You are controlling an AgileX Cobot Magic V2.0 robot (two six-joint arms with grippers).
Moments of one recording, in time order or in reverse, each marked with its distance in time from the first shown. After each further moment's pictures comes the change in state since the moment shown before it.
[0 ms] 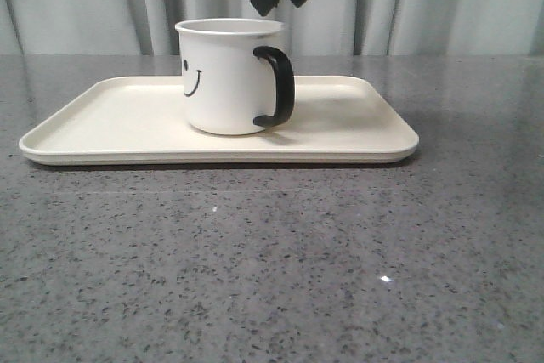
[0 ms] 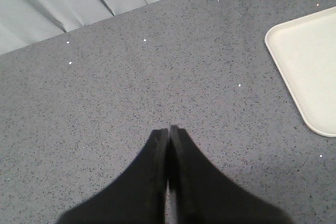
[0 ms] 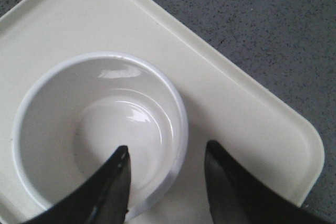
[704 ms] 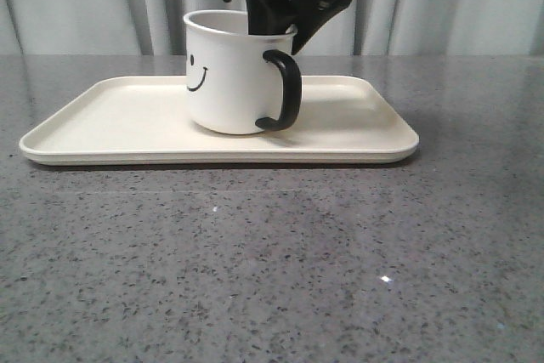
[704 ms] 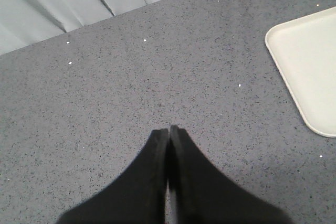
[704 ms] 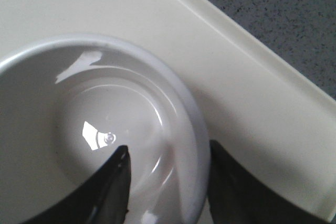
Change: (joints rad) left arm 0.000 0.000 0.000 0.000 0.000 0.000; right arm -0.002 0.089 -0.002 0.000 0.004 0.004
